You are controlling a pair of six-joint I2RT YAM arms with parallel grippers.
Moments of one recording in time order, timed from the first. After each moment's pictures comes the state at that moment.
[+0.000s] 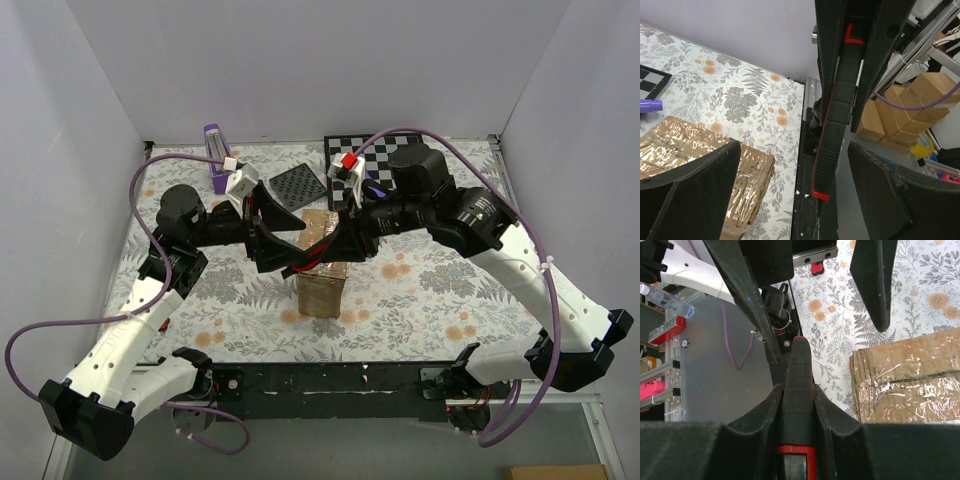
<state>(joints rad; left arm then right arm) -0.41 0.97 0.99 0.07 1.05 -0.43 0.88 1.31 1.70 -0.88 -0.63 0.12</state>
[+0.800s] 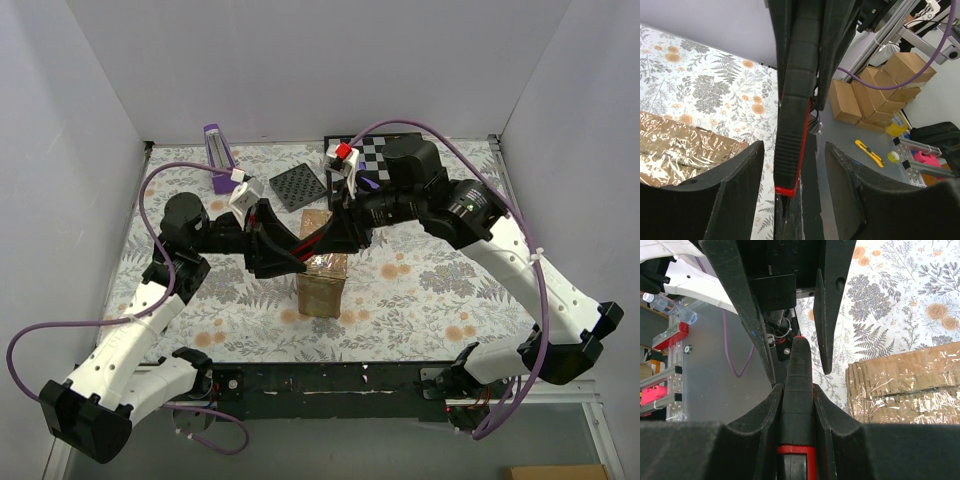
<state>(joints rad) -0.43 0.94 0.91 0.10 1.17 -0.46 0.86 1.37 1.75 -0.85 -0.66 0.13</state>
